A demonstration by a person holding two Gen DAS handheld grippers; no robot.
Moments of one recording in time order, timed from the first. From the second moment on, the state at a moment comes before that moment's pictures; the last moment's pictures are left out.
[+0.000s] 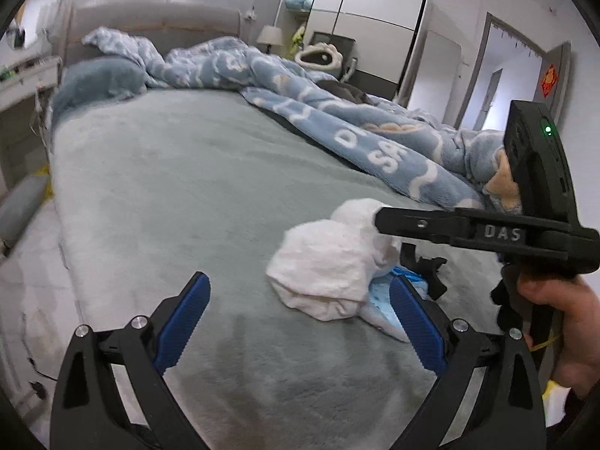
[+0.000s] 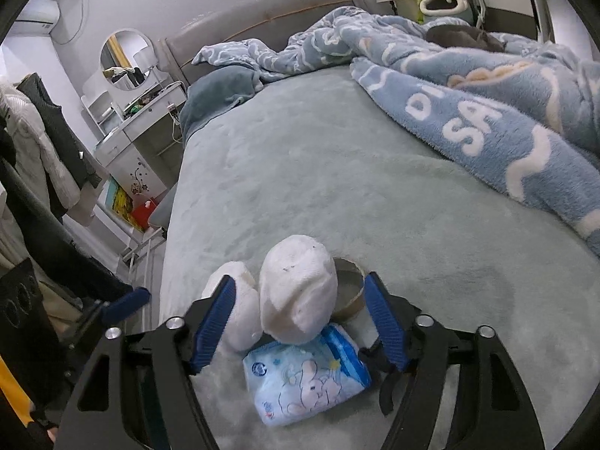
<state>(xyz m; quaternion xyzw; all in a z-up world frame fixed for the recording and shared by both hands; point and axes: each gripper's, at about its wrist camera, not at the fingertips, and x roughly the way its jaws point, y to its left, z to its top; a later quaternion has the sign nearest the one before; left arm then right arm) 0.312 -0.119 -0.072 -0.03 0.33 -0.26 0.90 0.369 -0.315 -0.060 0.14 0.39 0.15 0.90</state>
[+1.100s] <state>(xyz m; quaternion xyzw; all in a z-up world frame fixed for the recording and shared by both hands) 0.335 -0.134 -0.087 -0.06 0.36 -0.29 0.88 0.377 -0.307 -0.051 0.13 0.38 0.15 0.90</state>
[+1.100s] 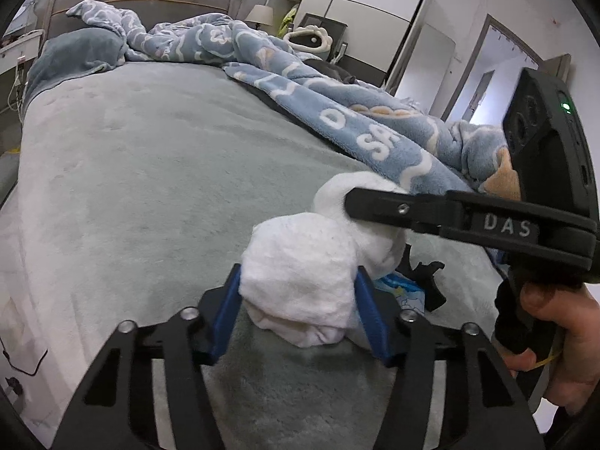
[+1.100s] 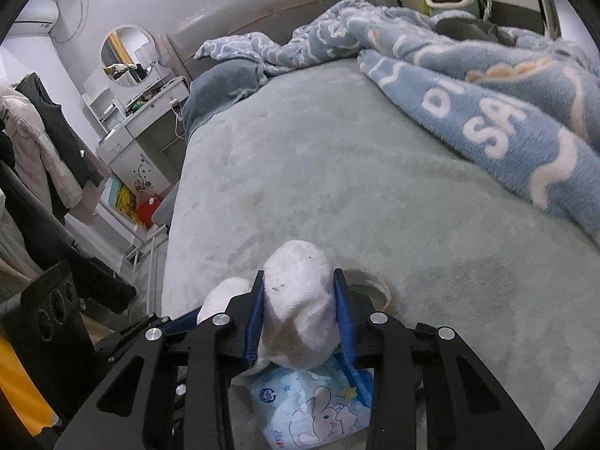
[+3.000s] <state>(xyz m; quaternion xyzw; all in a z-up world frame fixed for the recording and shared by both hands) 0.199 0.083 -0.130 -0.01 0.57 -0.02 0.82 0.251 -0.098 -0.043 0.00 0.40 0.31 0.86</state>
